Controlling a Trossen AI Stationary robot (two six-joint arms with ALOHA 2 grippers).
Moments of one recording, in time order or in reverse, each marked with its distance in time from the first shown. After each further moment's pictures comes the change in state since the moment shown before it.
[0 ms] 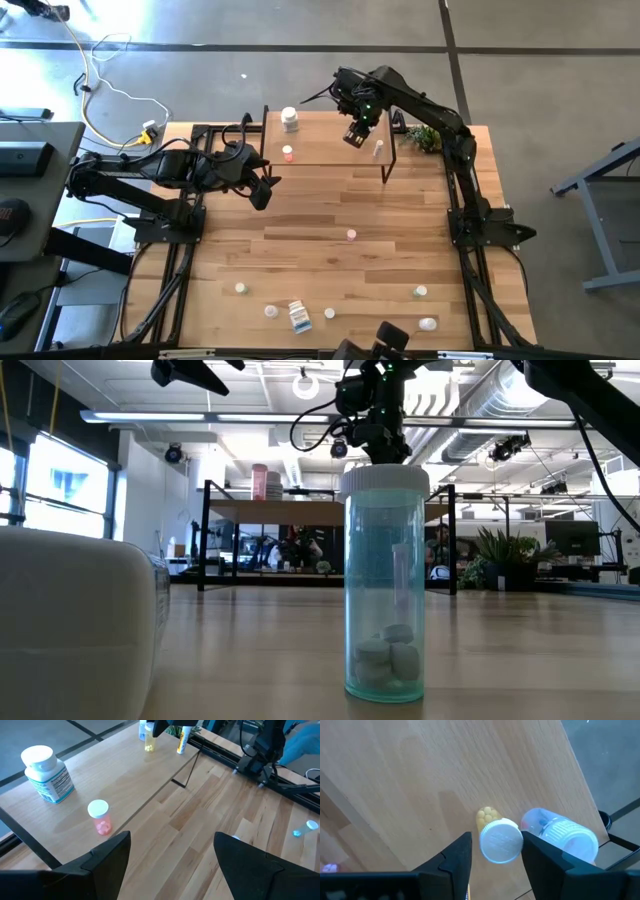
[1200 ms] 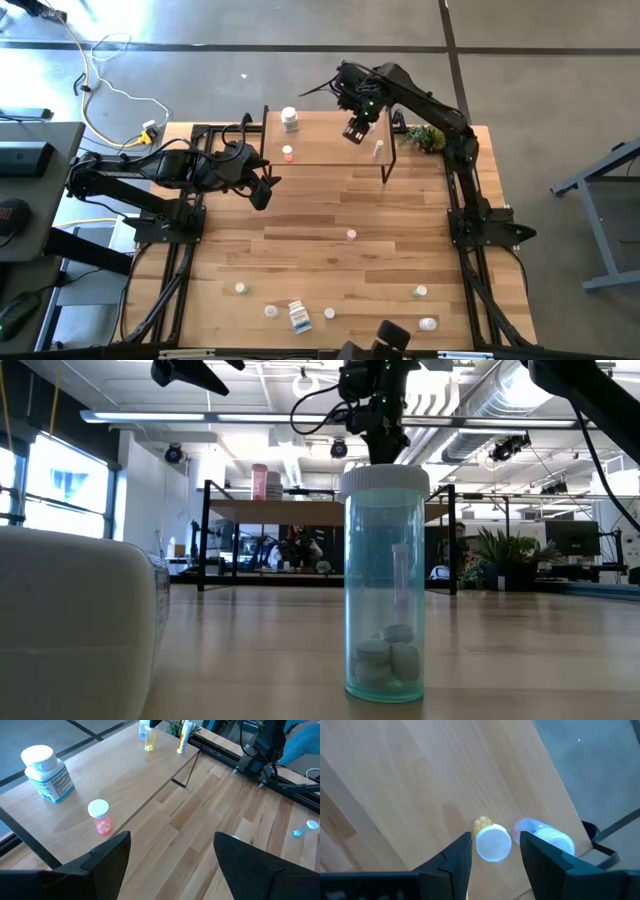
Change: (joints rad) left arm 0.000 0.000 0.000 -0.001 0.000 0.000; right arm 0.000 -0.023 0.041 0.022 0.007 -0.015
